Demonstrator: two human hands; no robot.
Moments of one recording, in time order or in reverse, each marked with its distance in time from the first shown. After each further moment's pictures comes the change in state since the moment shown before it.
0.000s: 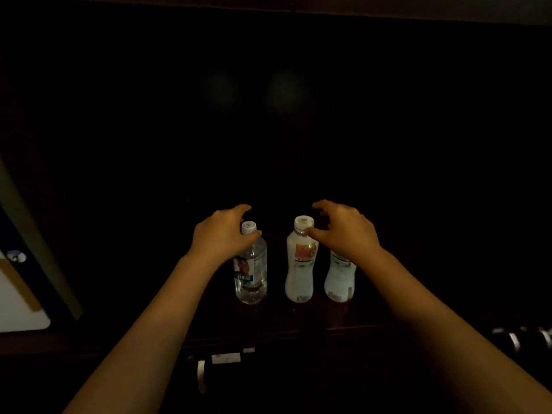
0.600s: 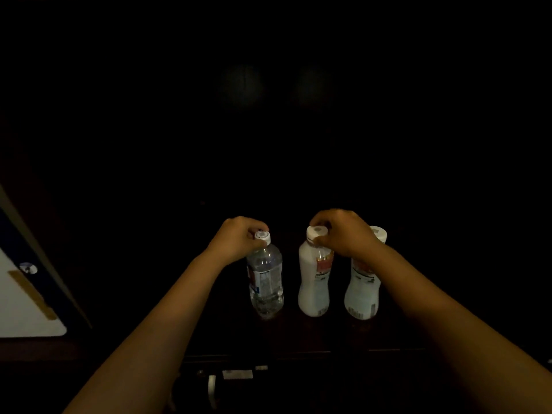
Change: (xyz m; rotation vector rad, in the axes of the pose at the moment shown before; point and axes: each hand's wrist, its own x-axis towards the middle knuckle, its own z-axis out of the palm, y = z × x) left_hand 0.041 -0.023 0.028 -0.279 -0.204 -0.008; right_hand 0.052 0.019 0.037 0.091 -0.246 -0.067
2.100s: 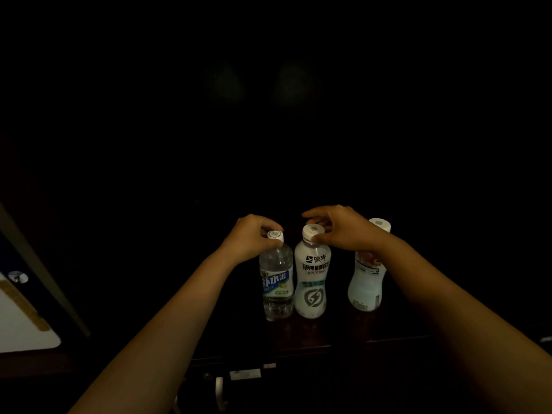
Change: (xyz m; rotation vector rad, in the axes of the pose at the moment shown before) left_hand 0.003 0.008 0.012 -0.022 0.007 0.091; right_hand 0.004 -0.008 0.006 0.154 -0.102 -0.088
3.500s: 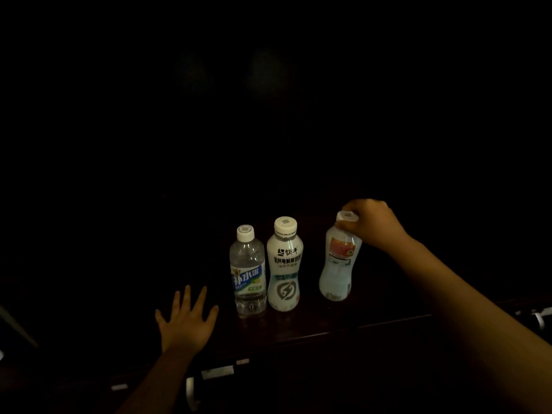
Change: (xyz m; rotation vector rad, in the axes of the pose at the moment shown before) left_hand -0.093 -0.158 0.115 0.519 -0.079 -0.539; right_hand -0.048 0.055 -0.032 -0.238 0.309 0.309
